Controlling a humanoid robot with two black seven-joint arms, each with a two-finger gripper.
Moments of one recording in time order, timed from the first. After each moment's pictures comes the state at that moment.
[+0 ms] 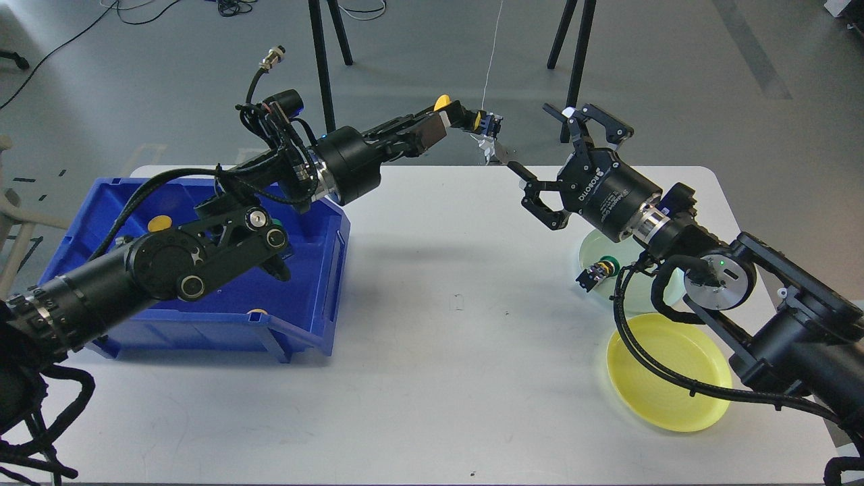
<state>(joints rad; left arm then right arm) -0.94 0.31 -0.41 -1.04 1.29 0.04 -0.37 0.59 -0.36 0.81 1.23 -0.09 0.30 0.04</state>
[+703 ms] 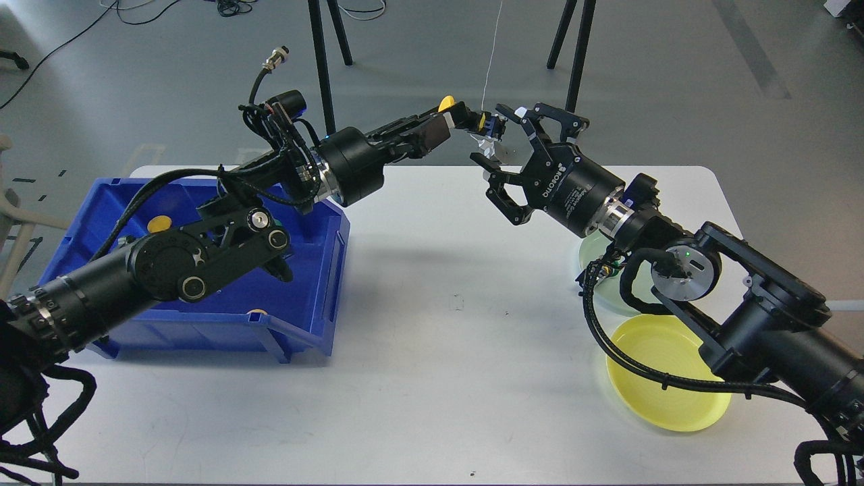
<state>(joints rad) -0.94 0.30 -0.41 -1.06 1.29 0.04 -0.37 0.66 -0.29 0.76 1.21 -0.10 0.30 0.03</state>
